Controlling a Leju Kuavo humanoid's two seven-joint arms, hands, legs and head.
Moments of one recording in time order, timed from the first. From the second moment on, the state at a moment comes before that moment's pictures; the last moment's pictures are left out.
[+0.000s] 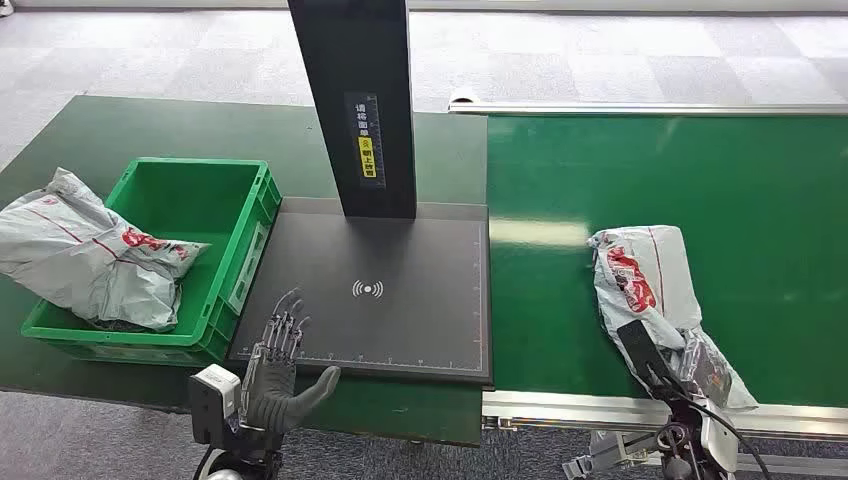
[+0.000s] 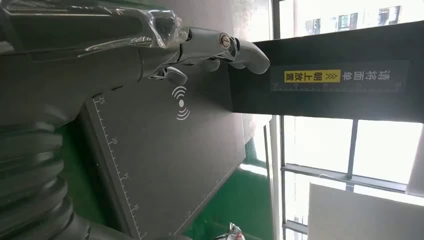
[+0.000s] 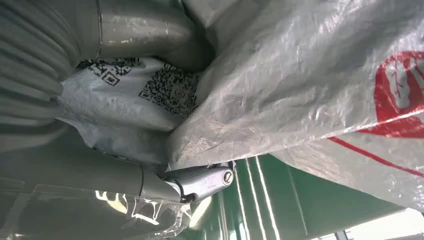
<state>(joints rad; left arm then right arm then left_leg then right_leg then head) 0.11 -0.13 -0.31 -1.43 0.05 0.10 -0.49 -0.32 -0.08 -0.37 -0.77 0.98 -0.39 -0.11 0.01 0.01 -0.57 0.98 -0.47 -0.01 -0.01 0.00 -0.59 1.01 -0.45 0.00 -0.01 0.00</state>
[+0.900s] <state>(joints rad) 0.13 -0.12 -0.23 -1.53 0.01 0.15 -0.54 -0.19 0.00 0.01 -1.43 0.75 -0.35 -0.25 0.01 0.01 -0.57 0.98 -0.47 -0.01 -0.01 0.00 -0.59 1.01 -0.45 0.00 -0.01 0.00</state>
